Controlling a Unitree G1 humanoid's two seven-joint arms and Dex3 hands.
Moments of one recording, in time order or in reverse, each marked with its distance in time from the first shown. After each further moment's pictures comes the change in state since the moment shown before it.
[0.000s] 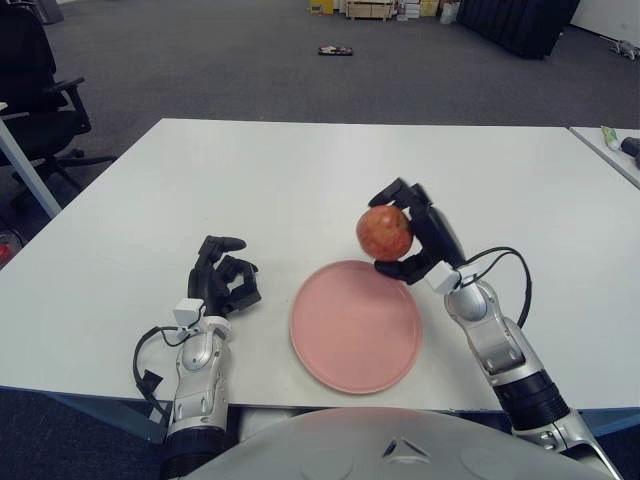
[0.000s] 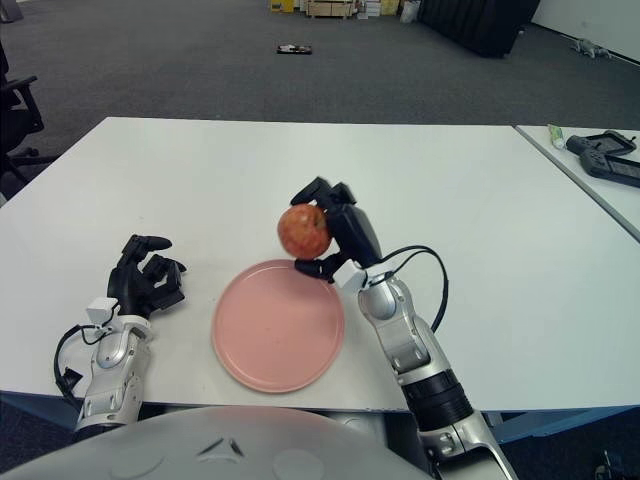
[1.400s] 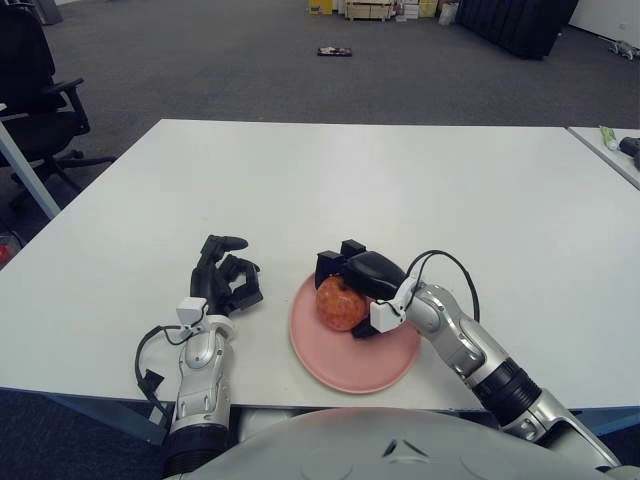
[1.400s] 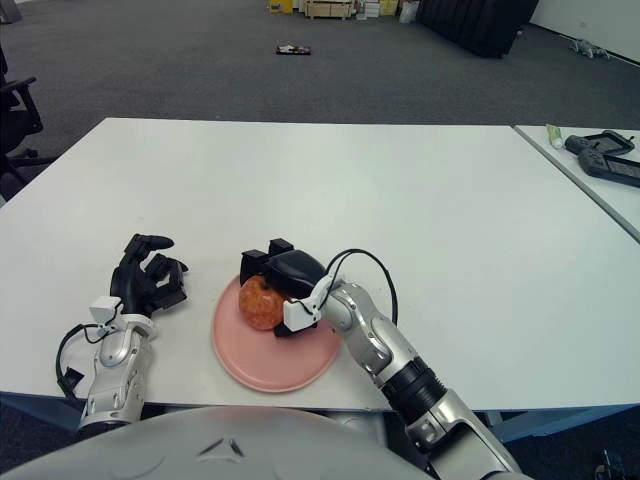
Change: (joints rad) left arm -0.011 -0.011 0.000 0.018 0.015 -0.013 0.002; right arm -0.106 -0.015 0.283 0.113 -0.319 0.090 0.312
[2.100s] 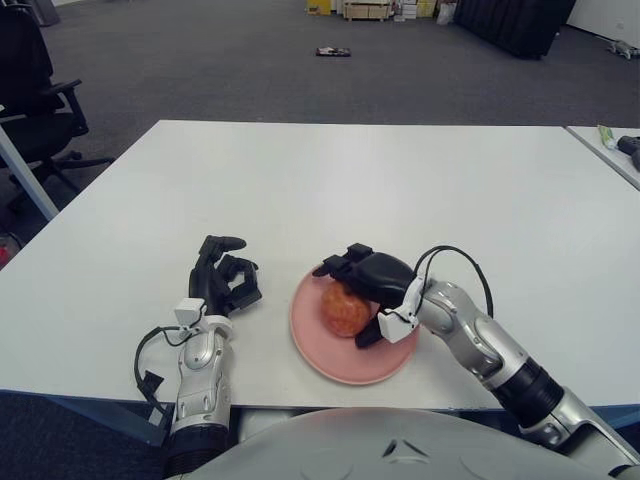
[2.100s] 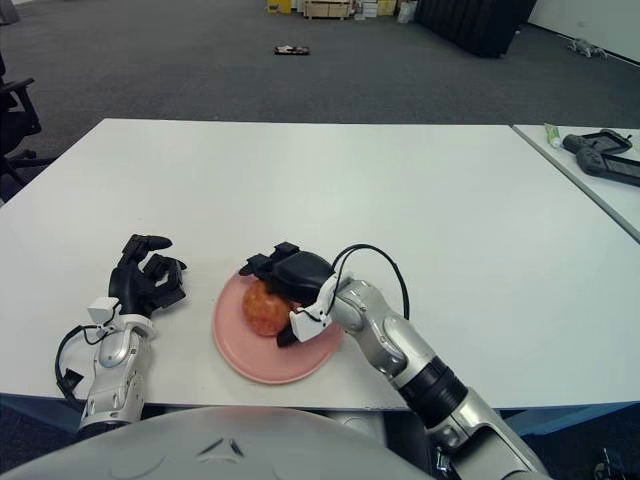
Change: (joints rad) left arm 0.000 -0.002 0.004 0.002 -0.012 -0.006 -0.002; right arm 0.006 -0.122 -0.002 -0.136 -0.009 -0.010 0.155
